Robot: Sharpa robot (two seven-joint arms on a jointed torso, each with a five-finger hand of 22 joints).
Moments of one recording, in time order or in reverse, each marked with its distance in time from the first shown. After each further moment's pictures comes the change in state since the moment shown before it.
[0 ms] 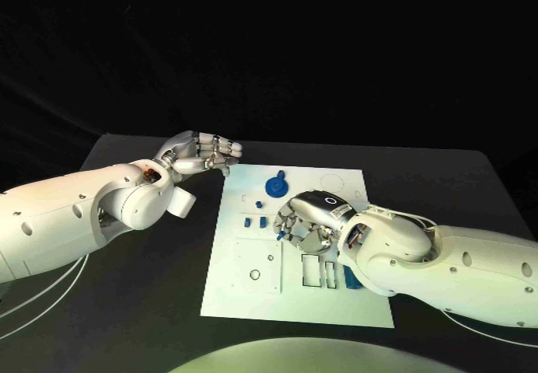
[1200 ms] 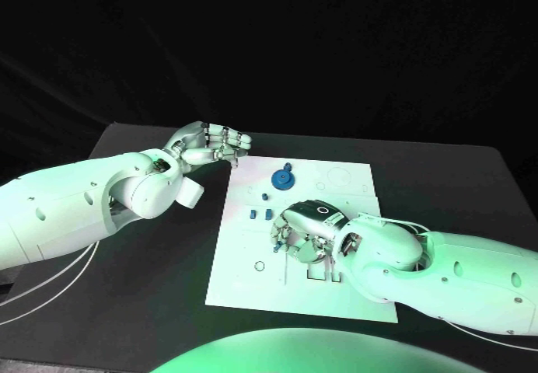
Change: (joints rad) left arm 0.000 0.007 0.000 -0.001 0.000 0.002 -0.005; left_hand -0.004 0.004 -0.006 0.000 0.000 0.000 0.000 0.000 0.000 -0.003 -0.004 -0.001 0.000 -0.004 0.004 0.000 -0.002 0.000 0.000 0.000 -0.004 -0.002; right arm -0.045 0.049 -0.007 -0.014 -0.056 0.062 -0.006; right_hand -0.009 -0.003 0.000 -0.005 0.003 -0.006 -0.001 0.000 0.002 0.001 0.002 -0.002 0.000 0.000 0.000 0.000 0.000 0.000 0.000 0.000 0.000 0.000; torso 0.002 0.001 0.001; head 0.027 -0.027
